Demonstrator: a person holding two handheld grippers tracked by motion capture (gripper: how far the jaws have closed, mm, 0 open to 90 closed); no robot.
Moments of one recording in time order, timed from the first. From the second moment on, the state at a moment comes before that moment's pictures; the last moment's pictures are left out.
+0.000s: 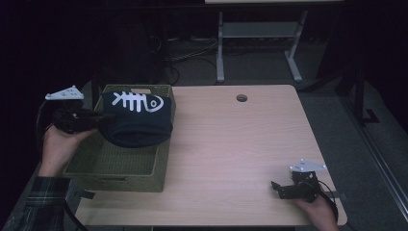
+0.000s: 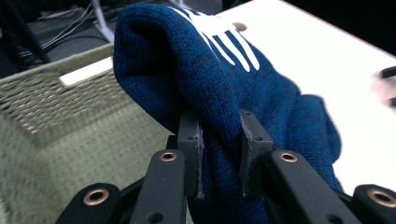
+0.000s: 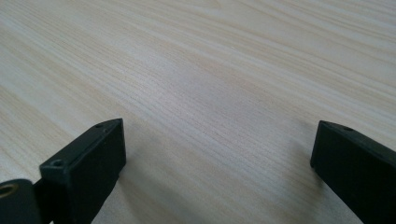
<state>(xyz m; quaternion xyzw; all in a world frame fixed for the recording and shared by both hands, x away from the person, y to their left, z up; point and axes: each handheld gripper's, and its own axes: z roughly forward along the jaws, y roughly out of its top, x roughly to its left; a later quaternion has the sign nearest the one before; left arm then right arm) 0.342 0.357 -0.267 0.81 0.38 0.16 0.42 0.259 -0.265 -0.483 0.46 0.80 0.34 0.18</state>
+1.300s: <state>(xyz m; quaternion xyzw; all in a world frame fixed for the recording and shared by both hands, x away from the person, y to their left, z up) 0.380 0.394 -0.333 0.83 0.41 0.16 0.34 0.259 -0.265 -0.483 0.46 0.80 0.34 0.18</state>
